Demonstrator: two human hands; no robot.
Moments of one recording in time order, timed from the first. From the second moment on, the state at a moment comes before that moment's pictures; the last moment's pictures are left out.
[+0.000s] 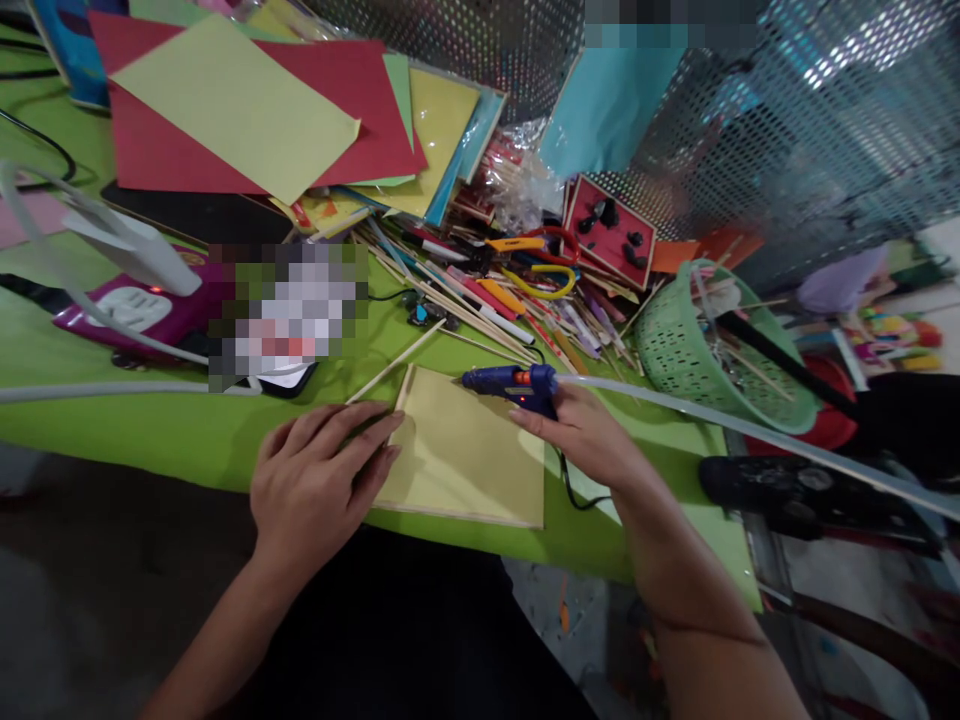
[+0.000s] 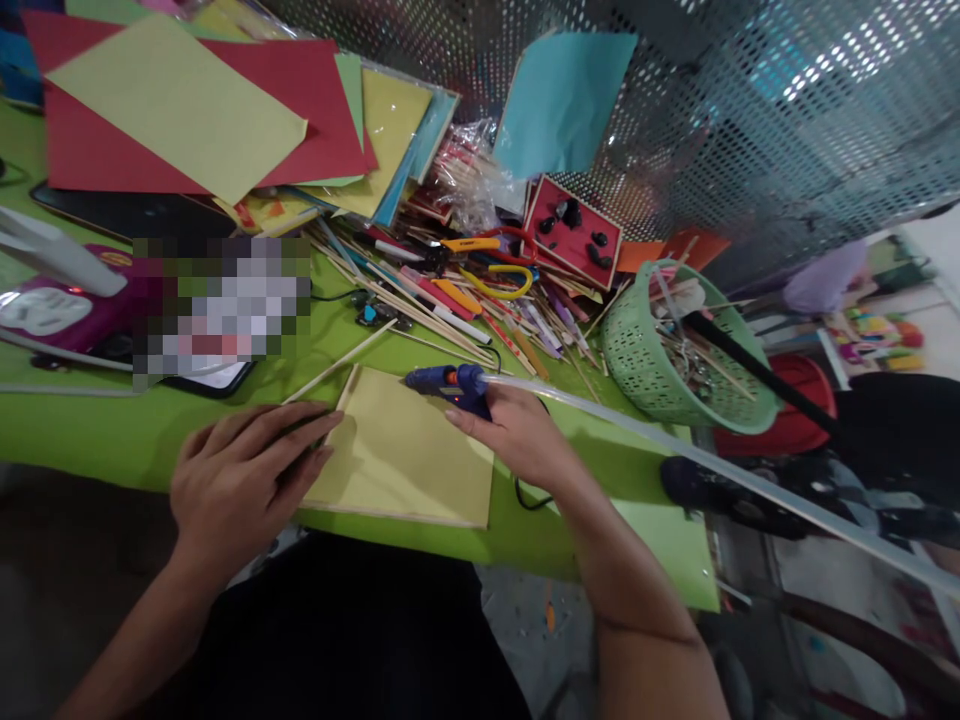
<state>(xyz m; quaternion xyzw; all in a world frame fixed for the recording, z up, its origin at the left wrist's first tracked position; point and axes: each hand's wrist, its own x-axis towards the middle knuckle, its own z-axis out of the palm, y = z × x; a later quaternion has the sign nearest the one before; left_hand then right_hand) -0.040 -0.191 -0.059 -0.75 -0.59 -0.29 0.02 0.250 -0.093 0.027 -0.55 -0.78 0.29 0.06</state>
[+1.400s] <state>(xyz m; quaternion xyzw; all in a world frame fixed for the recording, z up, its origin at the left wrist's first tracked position) -0.044 -0.193 -0.059 -0.75 -0.59 -0.29 -0.01 0.251 -0.093 0.021 -0.55 -0.79 0.27 0.06</state>
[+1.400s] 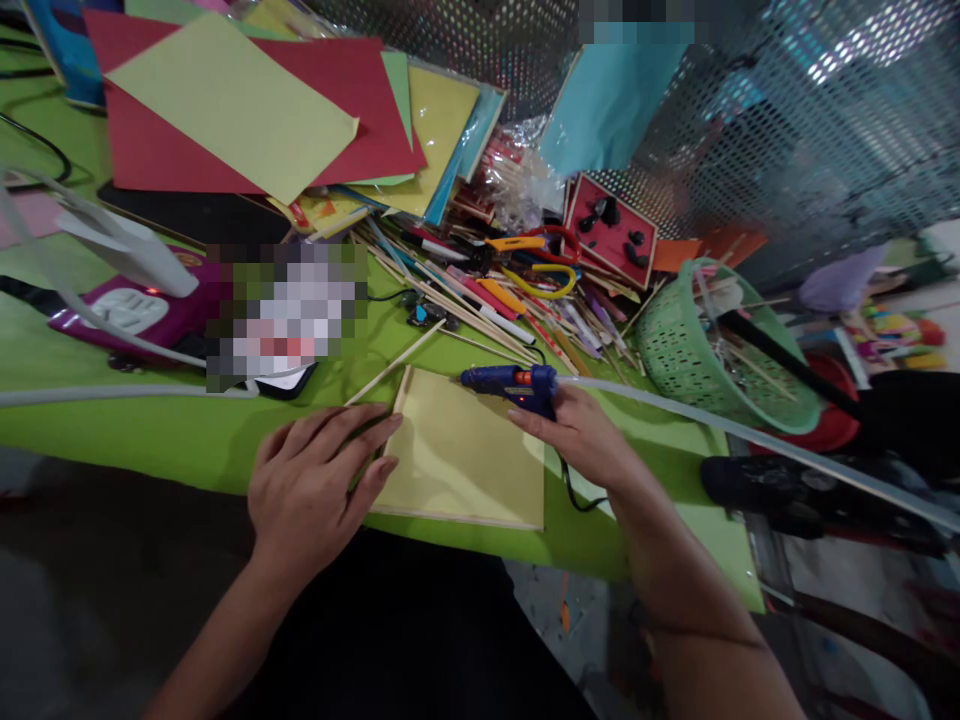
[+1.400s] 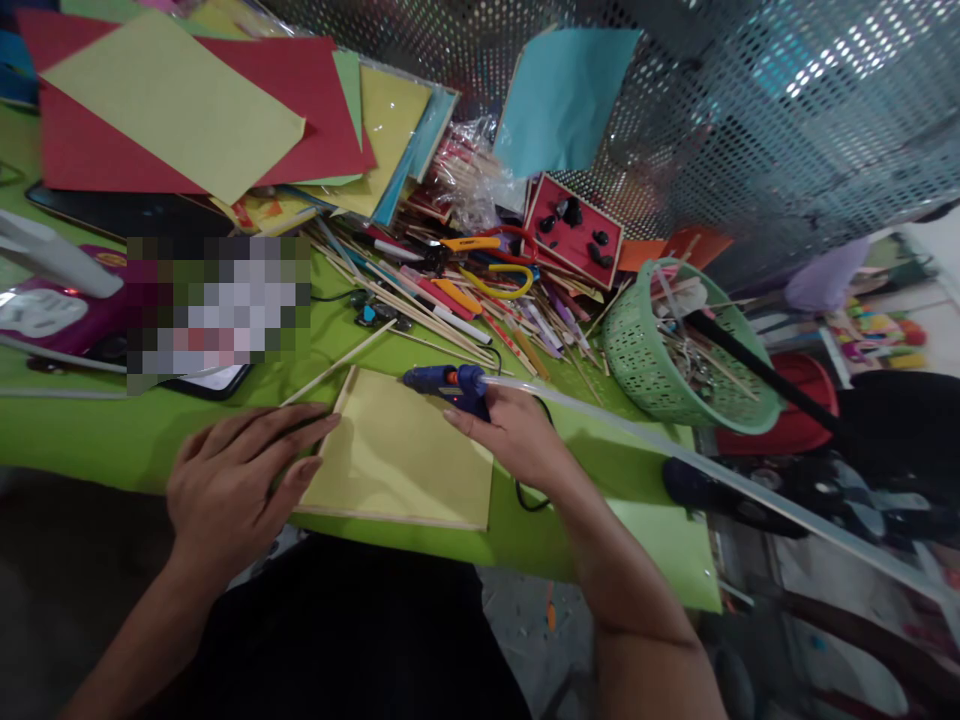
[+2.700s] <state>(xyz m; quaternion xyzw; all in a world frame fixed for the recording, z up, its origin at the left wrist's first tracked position) -0.045 -0.194 -0.061 -0.75 -0.59 -0.29 -0.04 0.251 -0.094 0.024 -0.55 -0.78 0.29 0.07</state>
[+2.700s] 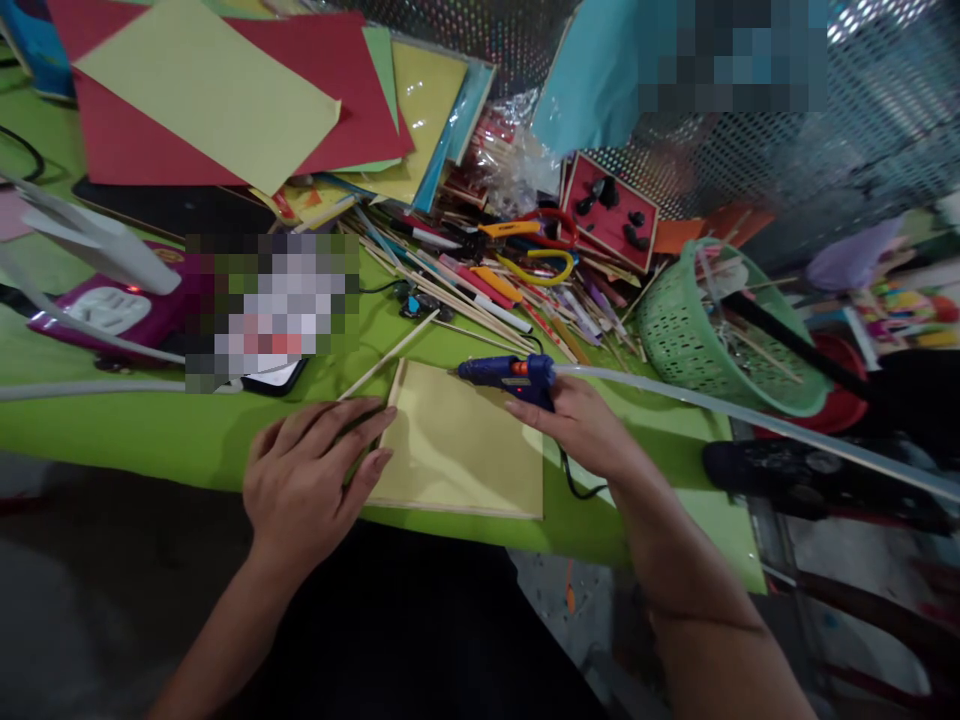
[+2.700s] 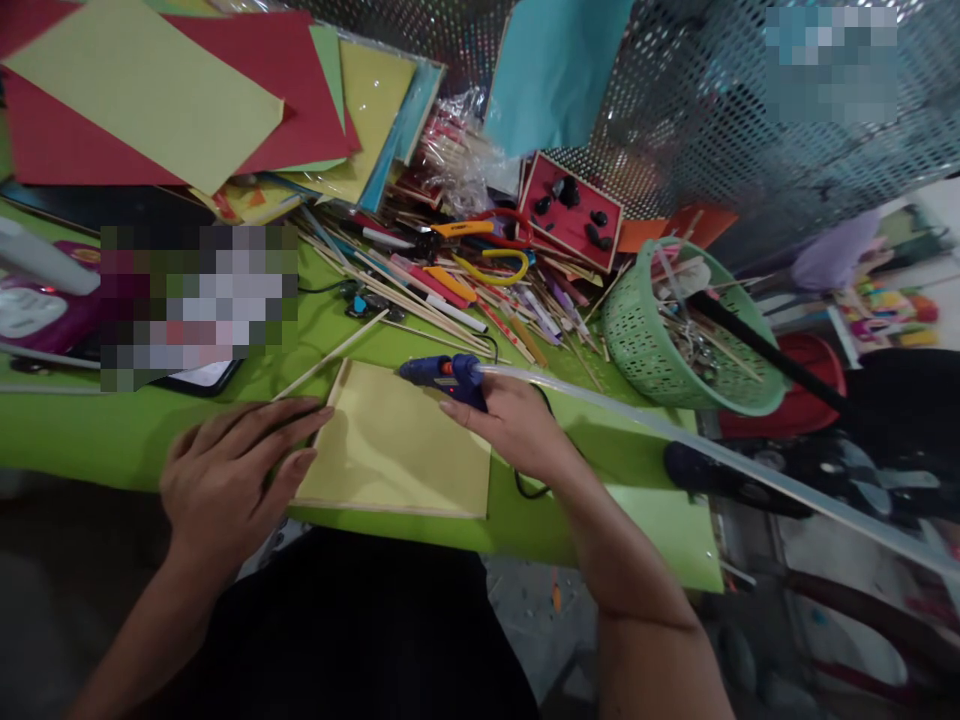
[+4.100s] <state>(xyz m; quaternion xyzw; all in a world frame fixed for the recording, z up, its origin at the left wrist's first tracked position) -0.044 -0.193 -0.061 -0.75 -0.59 -0.30 -0.02 0.259 -0.097 0.022 -0.56 -0.76 0.32 0.11</state>
